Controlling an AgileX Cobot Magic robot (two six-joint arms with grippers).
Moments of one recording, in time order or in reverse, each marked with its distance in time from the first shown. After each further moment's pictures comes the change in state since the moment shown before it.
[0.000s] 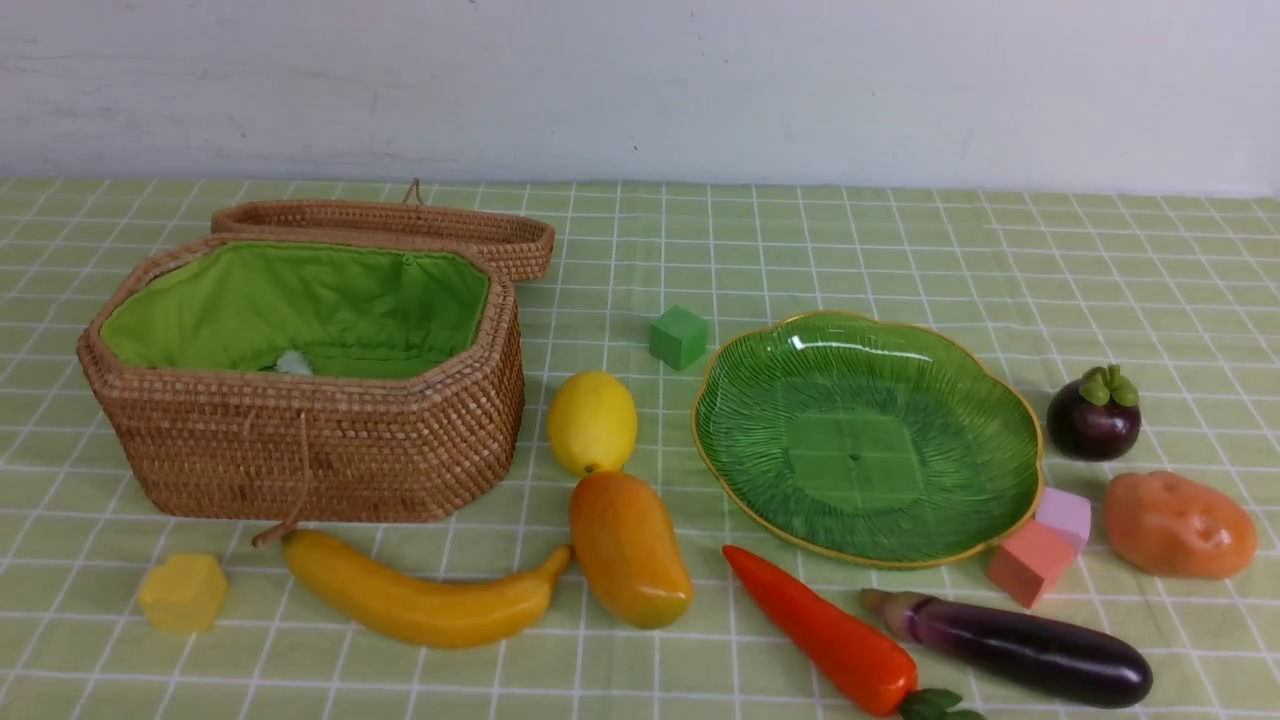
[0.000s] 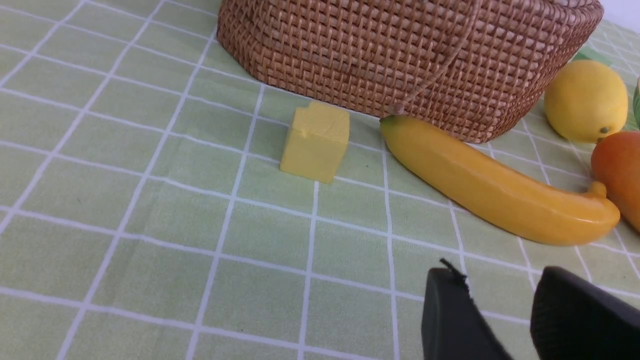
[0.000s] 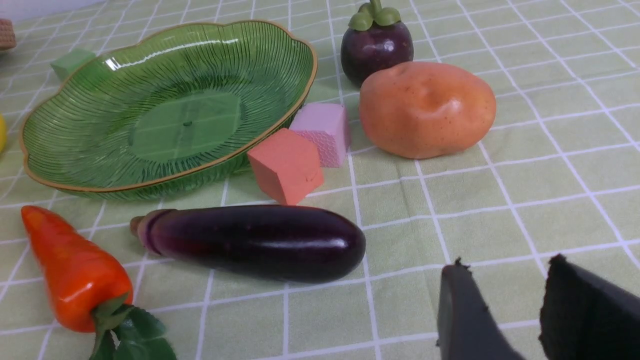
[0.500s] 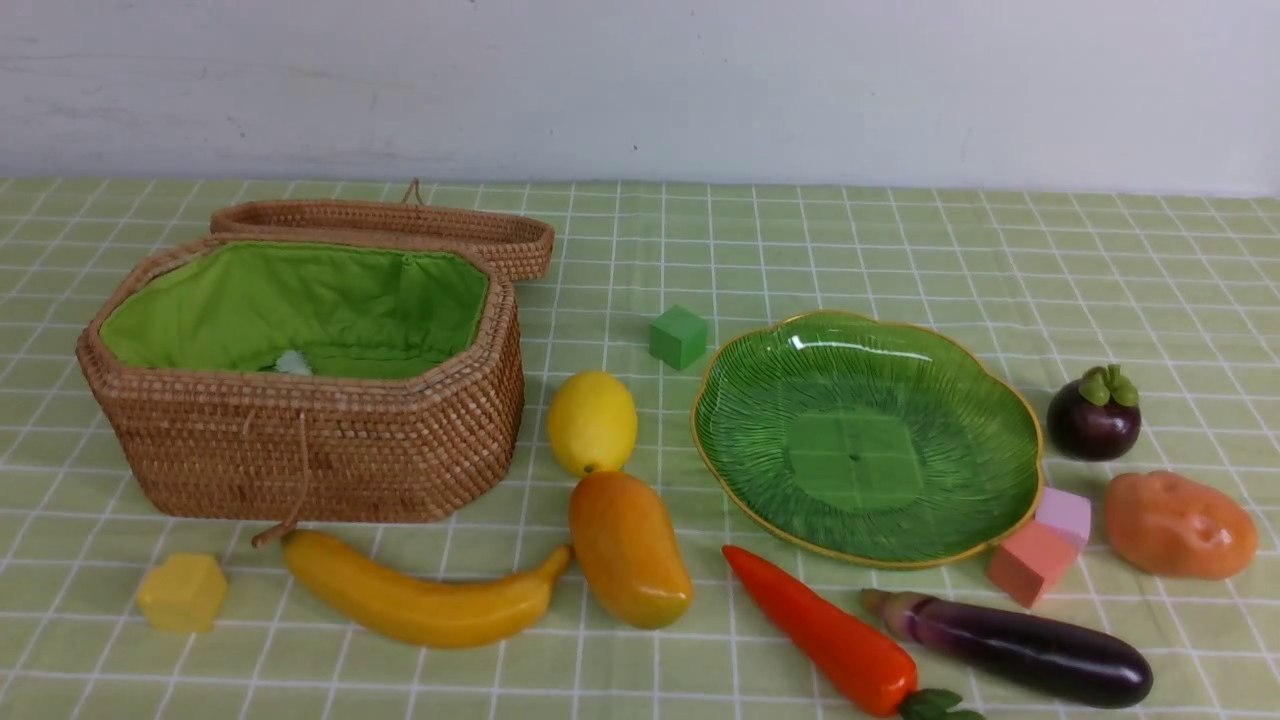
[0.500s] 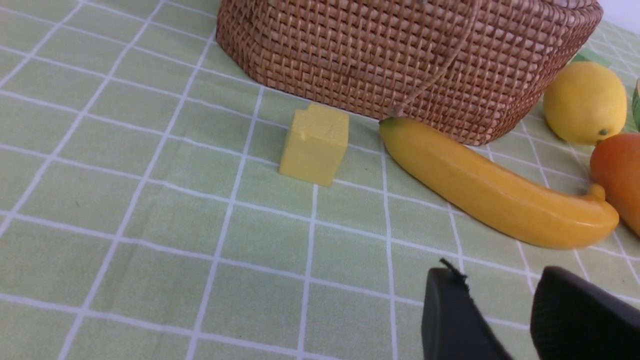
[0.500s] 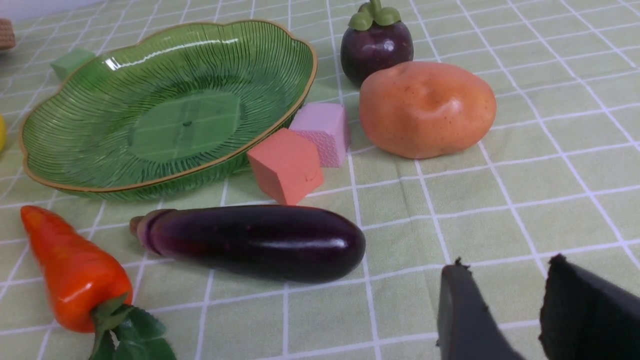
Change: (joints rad) right arm 0.000 0.000 0.000 0.000 0.000 0.000; left arm 0.000 0.000 0.000 -0.001 -0.018 0.000
